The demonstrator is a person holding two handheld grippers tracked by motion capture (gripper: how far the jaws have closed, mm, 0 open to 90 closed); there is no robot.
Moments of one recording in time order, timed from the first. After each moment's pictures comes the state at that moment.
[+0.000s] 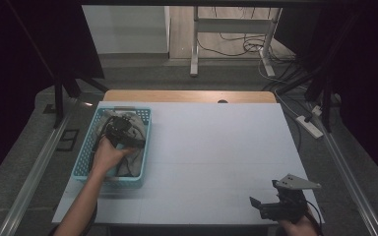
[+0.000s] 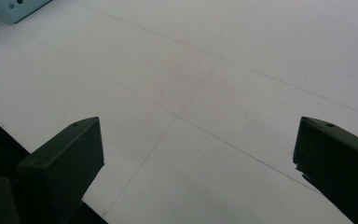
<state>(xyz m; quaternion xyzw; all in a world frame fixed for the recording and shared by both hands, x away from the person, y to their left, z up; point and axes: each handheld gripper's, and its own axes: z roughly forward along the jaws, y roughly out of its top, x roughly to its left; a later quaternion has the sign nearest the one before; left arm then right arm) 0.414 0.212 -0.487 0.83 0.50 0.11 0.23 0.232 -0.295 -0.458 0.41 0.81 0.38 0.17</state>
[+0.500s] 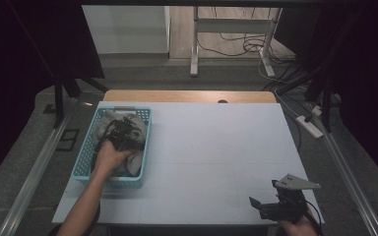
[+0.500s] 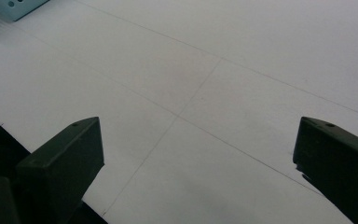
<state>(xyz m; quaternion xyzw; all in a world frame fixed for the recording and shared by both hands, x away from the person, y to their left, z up) 0.422 0.216 -0.509 0.83 0.51 0.03 0.22 0.231 -0.294 -0.458 0.41 0.81 0.38 0.17</state>
